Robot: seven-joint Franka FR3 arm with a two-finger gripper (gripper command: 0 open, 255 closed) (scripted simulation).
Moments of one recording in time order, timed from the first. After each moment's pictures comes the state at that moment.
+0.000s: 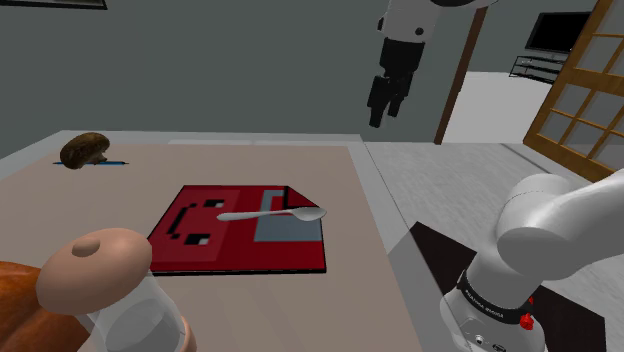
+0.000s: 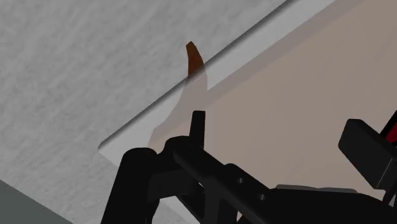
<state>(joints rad) 0.02 -0.79 0.04 -2.37 0.02 1.65 -0.04</state>
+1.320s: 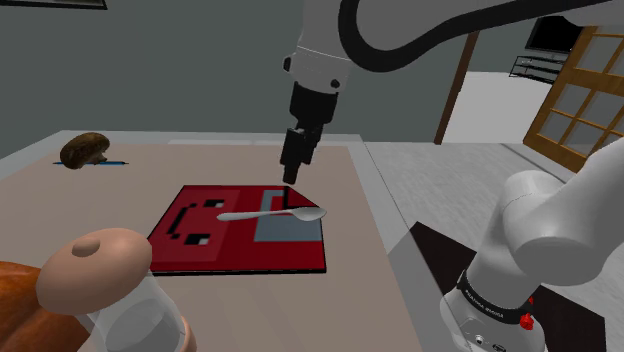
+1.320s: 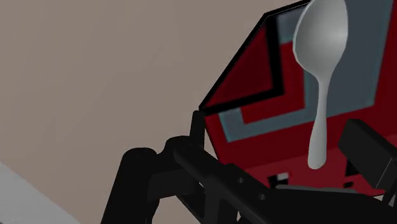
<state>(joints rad) 0.26 -0.52 0.25 -2.36 0.24 2.03 -0.06</state>
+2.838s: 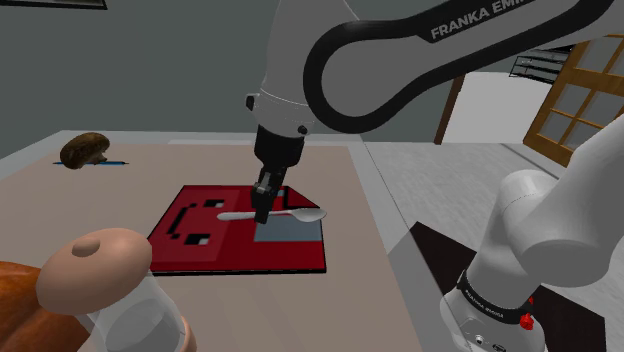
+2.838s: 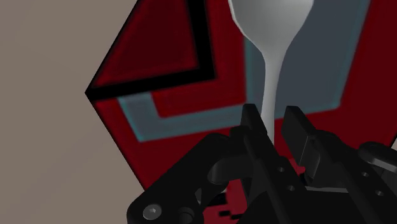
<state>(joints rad) 0.33 -0.36 0.34 -2.37 0.29 2.25 -0.09</state>
